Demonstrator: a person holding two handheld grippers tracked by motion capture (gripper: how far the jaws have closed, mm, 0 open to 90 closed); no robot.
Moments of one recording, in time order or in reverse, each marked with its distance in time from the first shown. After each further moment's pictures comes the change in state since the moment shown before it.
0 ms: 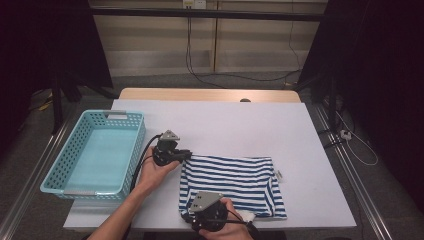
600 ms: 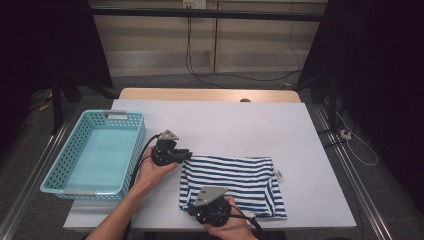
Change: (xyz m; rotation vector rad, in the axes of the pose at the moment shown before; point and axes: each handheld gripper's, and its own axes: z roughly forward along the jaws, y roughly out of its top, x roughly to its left) left arm 0.001 -0.002 0.001 -0.013 -0.025 -0.029; right arm -0.011 -0.002 -0.003 -0.013 0.032 0.064
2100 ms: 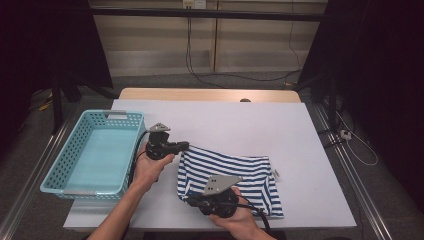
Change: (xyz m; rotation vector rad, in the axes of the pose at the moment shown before) left arm 0.000 0.020 -0.031 -0.116 -0.014 -0.094; right arm -0.014 0.021 -0.034 -0.160 0.078 0.023
